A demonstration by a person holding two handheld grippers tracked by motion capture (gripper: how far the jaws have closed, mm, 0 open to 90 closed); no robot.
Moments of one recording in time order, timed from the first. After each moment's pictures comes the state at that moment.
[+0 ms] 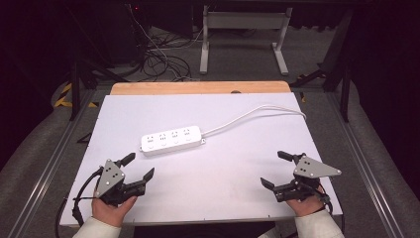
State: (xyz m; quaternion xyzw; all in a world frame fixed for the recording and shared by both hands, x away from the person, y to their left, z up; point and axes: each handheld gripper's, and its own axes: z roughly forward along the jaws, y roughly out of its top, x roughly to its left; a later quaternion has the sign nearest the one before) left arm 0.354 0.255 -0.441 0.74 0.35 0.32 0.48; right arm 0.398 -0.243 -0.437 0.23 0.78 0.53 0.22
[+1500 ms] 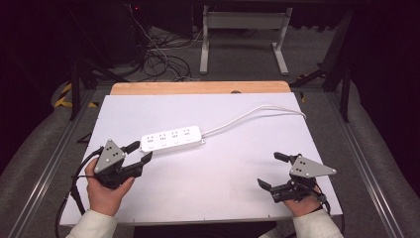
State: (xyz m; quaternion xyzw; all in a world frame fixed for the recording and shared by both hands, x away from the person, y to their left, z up) left arm 0.386 0.254 -0.401 0.76 0.36 0.28 0.47; right arm 0.400 -0.236 -0.441 0.23 0.79 0.53 0.21
